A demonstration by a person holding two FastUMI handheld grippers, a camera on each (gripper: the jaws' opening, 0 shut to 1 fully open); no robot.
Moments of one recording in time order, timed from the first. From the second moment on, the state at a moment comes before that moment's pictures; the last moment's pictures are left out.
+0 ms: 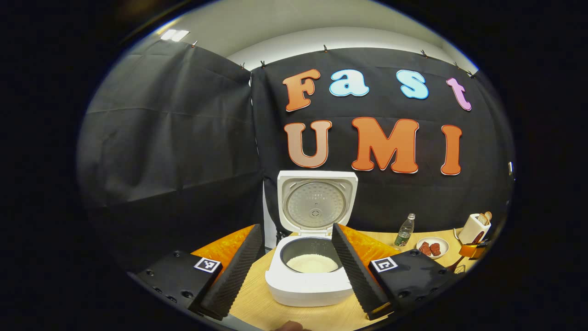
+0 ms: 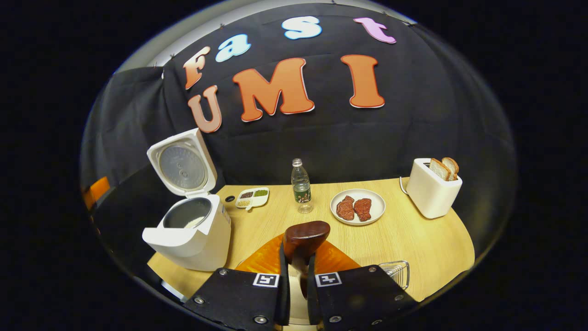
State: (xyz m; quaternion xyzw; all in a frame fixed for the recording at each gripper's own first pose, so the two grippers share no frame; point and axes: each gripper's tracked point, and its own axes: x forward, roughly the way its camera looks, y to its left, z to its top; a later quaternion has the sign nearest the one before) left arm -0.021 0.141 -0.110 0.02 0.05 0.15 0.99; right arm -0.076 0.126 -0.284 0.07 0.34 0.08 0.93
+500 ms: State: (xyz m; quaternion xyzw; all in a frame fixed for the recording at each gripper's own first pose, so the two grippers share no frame) left arm -0.032 0.157 -0.115 0.03 0.07 0.17 0.98; right arm -0.094 0.162 -0.346 -0.07 0.35 0.12 0.93
